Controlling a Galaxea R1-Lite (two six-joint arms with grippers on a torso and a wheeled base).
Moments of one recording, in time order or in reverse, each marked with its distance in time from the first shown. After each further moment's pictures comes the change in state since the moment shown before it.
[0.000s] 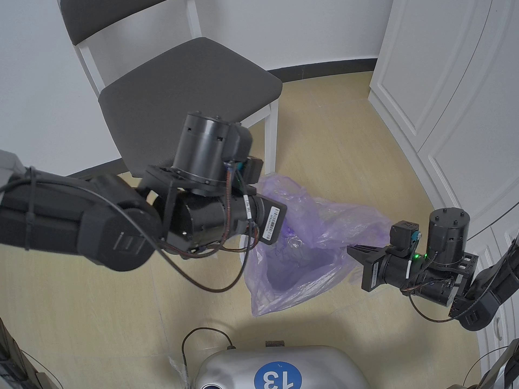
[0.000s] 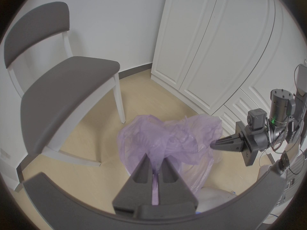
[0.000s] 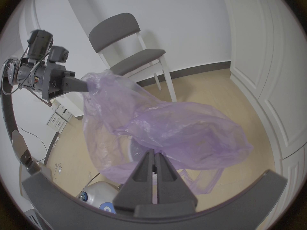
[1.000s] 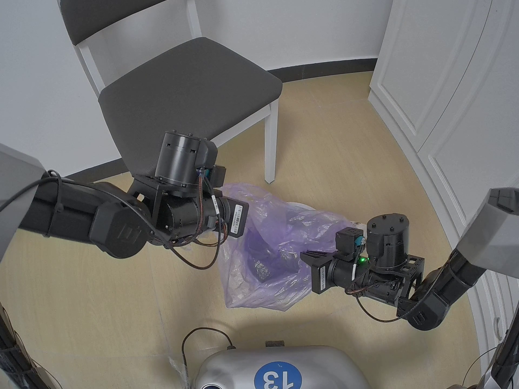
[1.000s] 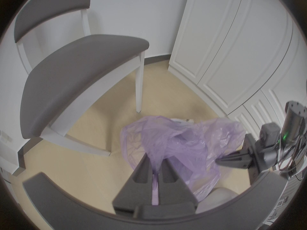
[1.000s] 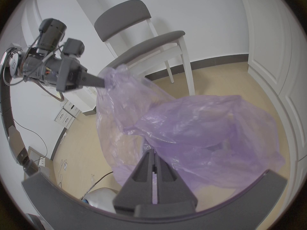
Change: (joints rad) left arm 0.159 0.040 0.073 -0.093 -0.039 -0.035; right arm 0.089 0.261 -0.229 -0.009 0.009 0.037
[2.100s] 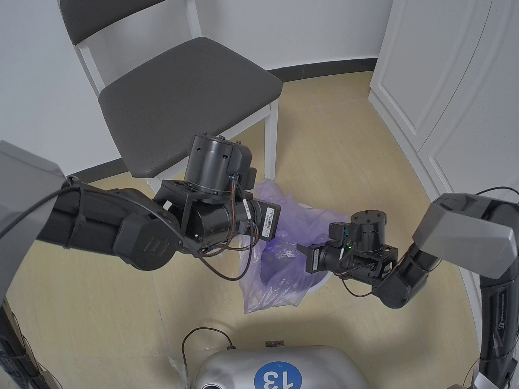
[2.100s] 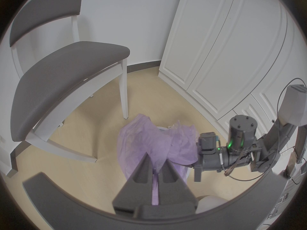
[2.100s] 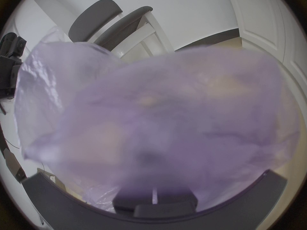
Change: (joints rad) left arm -0.089 0.049 -0.051 -0.023 0.013 -0.037; right arm -0.131 0.219 -0.207 0.000 0.138 0.101
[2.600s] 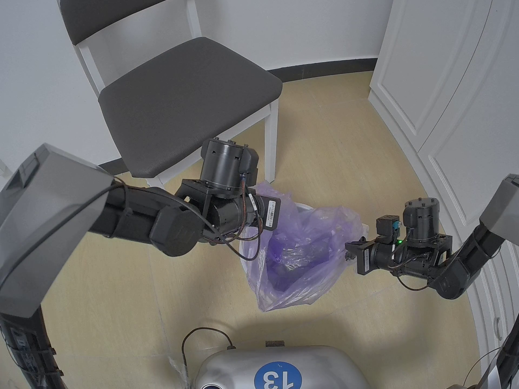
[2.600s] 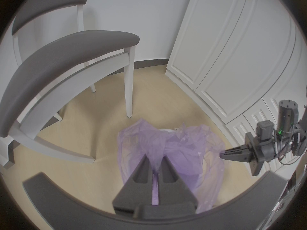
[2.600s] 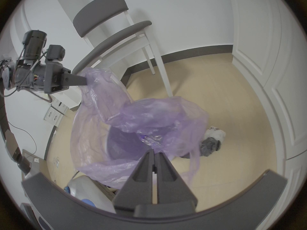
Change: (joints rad) left arm 0.051 0.165 -0.157 -0.014 -0.011 -0.040; right arm -0.130 -0.297 0.247 0.157 -0.006 -0.226
